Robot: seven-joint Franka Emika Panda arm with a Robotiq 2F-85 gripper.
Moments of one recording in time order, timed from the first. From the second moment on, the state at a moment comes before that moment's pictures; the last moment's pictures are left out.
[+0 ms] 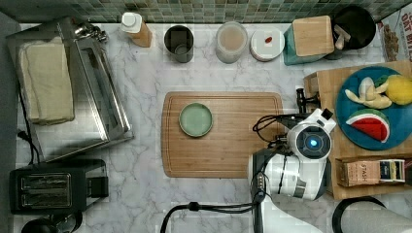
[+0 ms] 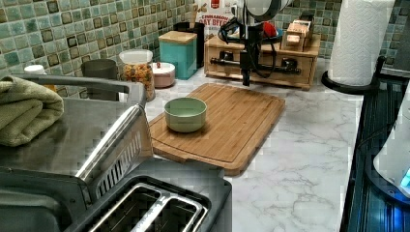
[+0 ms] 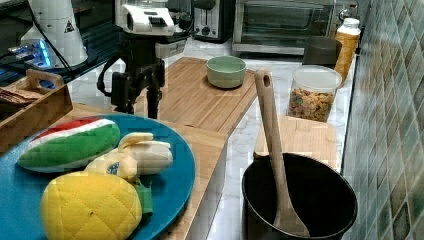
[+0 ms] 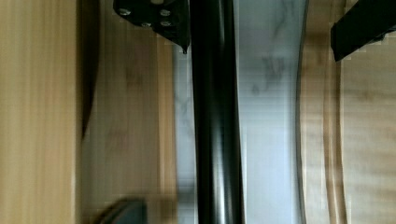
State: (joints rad) arm -0.31 0.23 -0.14 -2.36 -0.31 1.07 -1.02
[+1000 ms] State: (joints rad) arm -0.32 0.23 -0.13 -2.35 -0.15 1.07 -1.01
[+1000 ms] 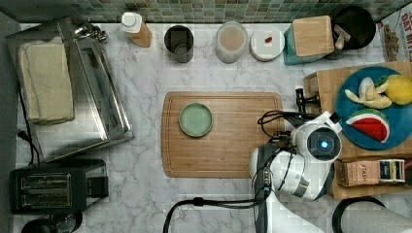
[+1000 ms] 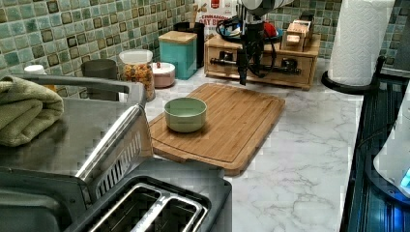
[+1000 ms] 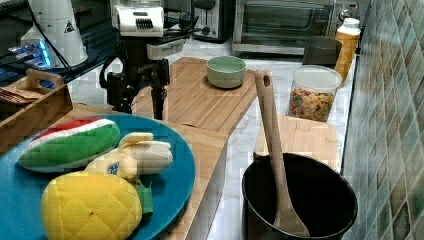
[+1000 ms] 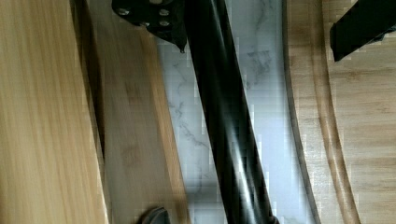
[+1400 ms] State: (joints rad) arm -0.30 0.21 -0.08 -2.38 -0.14 1.07 -0.90
